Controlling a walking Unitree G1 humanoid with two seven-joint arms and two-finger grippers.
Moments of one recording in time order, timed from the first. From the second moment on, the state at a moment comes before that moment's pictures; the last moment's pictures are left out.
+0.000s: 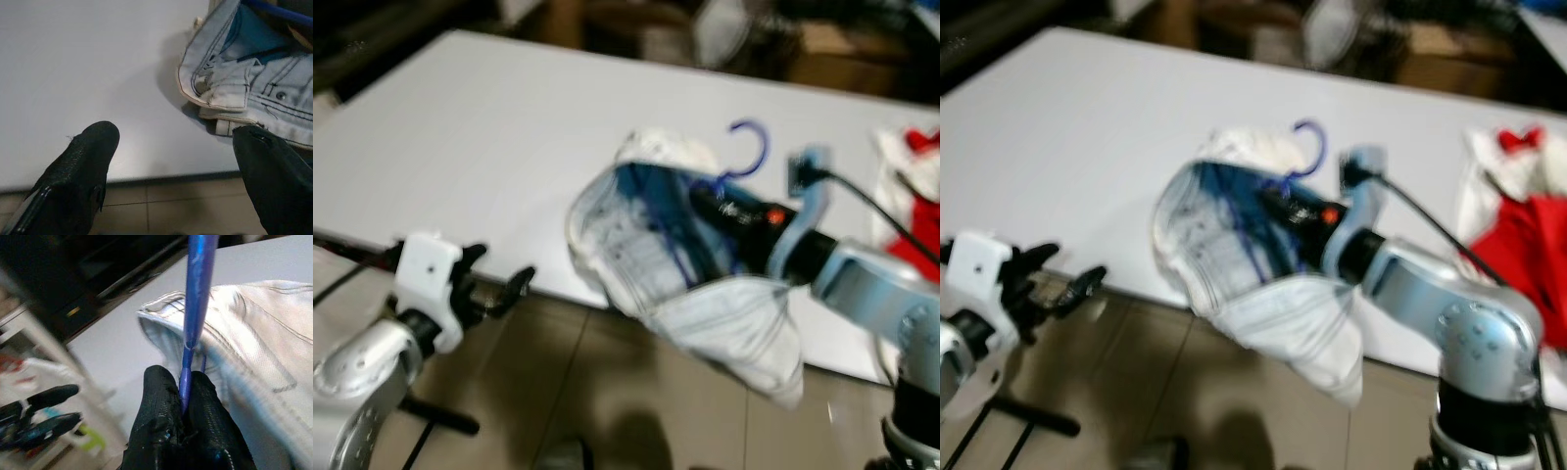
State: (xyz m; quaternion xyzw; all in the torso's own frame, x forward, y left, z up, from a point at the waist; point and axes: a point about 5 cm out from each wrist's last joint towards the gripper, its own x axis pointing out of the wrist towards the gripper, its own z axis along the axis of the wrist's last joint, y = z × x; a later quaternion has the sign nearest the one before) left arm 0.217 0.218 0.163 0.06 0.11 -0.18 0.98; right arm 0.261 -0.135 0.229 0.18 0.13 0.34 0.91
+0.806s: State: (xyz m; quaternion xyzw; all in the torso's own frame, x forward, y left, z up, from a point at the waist) left arm 0.219 0.204 0.166 0.05 0.09 -0.20 0.97; right arm 0.256 -0.136 0.233 0.17 0.13 0.37 0.91
